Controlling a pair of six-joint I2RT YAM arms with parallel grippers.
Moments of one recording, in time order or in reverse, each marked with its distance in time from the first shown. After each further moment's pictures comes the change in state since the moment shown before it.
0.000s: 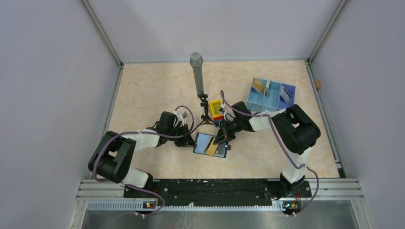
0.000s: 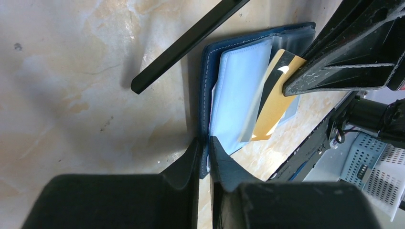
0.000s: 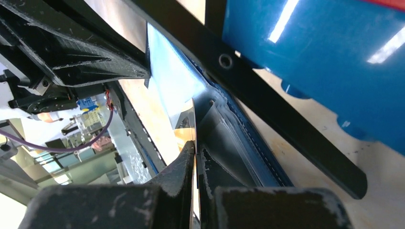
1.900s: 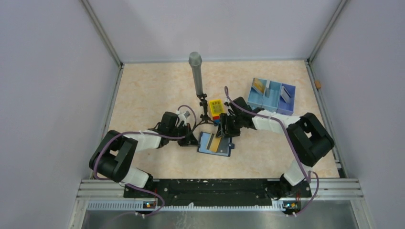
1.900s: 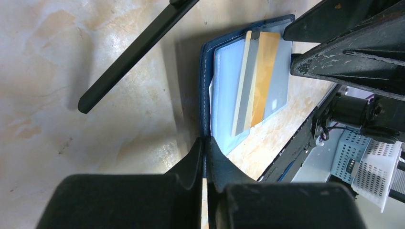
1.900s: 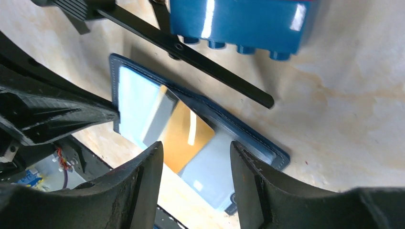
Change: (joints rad) left arm -0.028 0.014 -0.016 0.114 0.034 -0.058; right arm 0.055 -0.170 0.098 -0.314 0.443 0.021
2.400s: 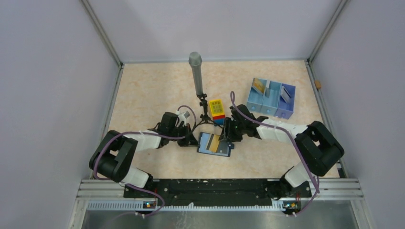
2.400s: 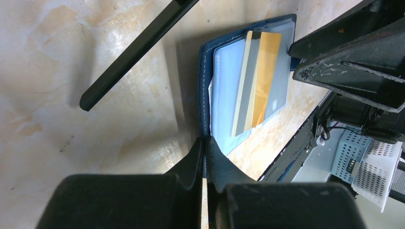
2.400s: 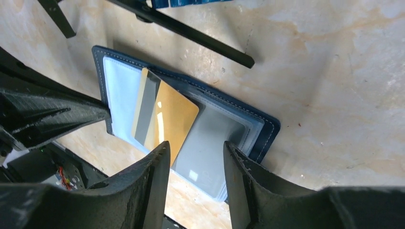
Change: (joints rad) left arm 0.000 0.000 -0.004 0.000 -0.001 0.000; right arm 0.058 -0.139 -0.158 0.074 0.140 0.154
